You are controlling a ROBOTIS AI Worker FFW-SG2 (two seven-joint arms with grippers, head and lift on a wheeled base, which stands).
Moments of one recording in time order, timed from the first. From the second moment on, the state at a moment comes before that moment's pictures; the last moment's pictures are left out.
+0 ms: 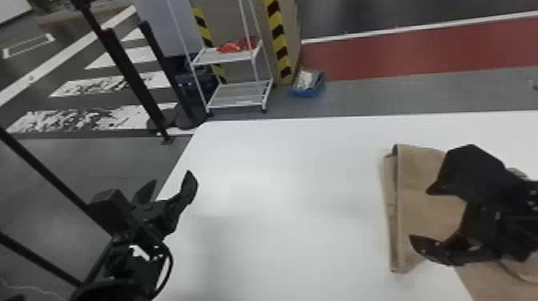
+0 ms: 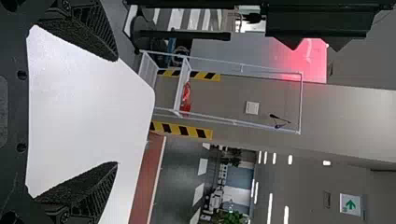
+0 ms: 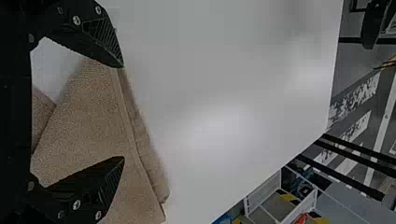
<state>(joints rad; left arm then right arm) 0.35 0.17 0.41 -1.85 0.38 0.10 -0.07 0.10 0.00 0.25 -2.16 1.06 0.58 1.36</state>
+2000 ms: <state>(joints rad) 0.32 0.17 0.40 -1.80 0.37 0.10 -0.07 -0.09 -0.01 0.23 -1.93 0.76 0.58 0.99</state>
